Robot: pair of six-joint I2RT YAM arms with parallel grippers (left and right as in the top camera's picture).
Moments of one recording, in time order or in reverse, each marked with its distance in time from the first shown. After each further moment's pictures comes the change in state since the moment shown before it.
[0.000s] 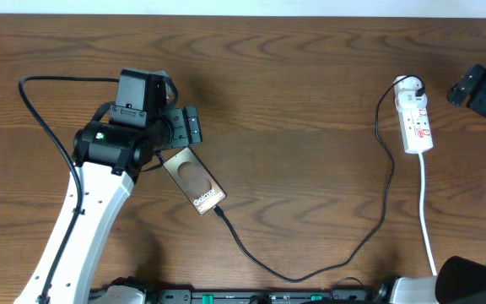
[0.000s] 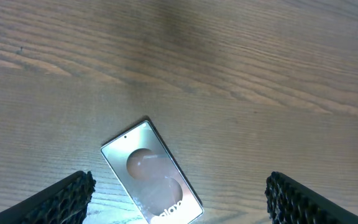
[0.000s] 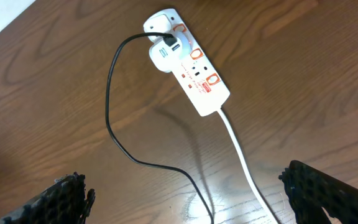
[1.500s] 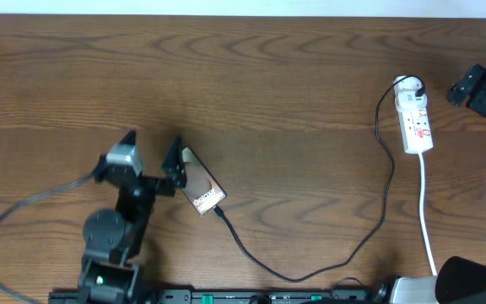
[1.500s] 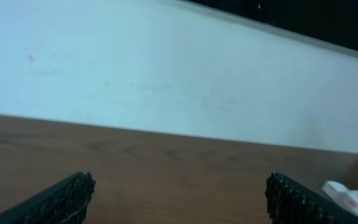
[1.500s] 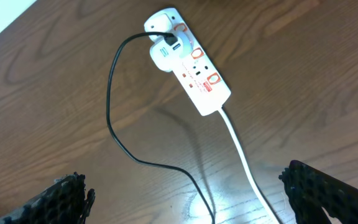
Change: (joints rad) left arm 0.025 -0.851 -0.981 1.155 -0.053 0.139; right arm 0.000 0.000 0.000 0.000 -0.004 0.002
